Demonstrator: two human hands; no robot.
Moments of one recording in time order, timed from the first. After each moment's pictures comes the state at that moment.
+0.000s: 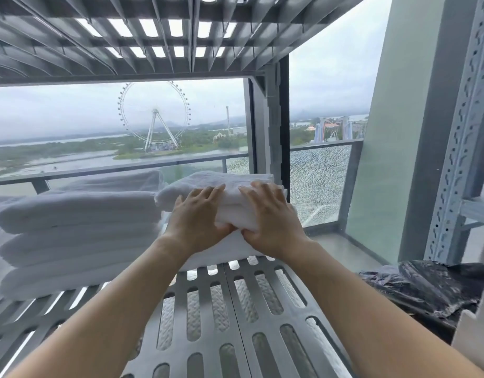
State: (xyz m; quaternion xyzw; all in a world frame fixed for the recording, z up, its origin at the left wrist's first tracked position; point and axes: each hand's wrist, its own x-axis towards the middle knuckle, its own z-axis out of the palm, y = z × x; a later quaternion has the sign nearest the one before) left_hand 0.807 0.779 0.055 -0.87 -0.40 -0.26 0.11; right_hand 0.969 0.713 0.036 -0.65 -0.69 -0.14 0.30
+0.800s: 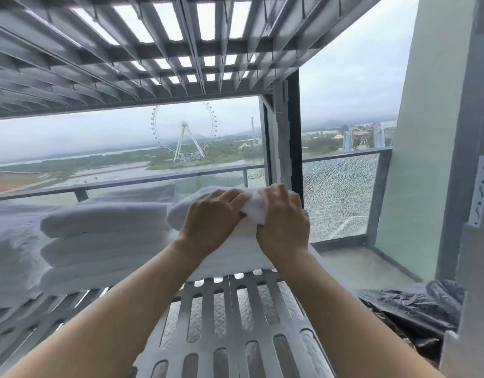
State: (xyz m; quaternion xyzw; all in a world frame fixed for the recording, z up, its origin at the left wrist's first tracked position) left_hand 0.829 0.743 0.081 -0.84 -0.27 -0.36 0.31; right_hand 0.961 0.695 0.054 -0.69 -0.58 -0.17 0.40
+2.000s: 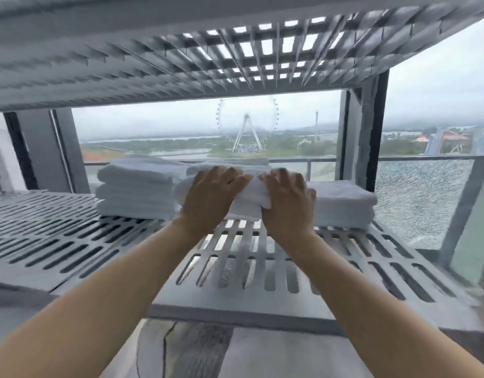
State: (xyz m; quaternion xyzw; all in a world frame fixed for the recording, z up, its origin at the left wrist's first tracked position) left_hand 0.641 0.596 0.078 -0.79 -0.42 -0.30 0.34; right_hand 0.799 0.598 0.051 -0.56 -0.67 -0.26 0.42
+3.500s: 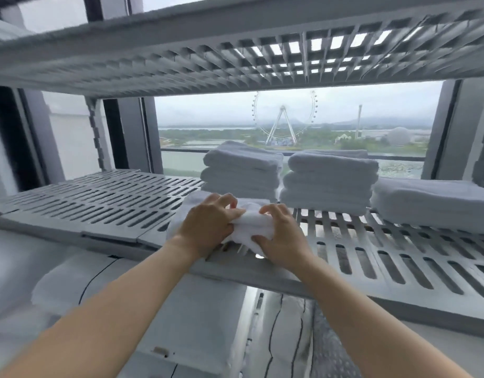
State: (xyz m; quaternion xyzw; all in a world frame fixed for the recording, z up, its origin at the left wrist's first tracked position) left_hand 0.383 0.542 0.030 -0.78 -0.55 -0.20 0.21; right_hand 0.561 0.578 -0.008 -0.45 -0.78 0.09 0.42
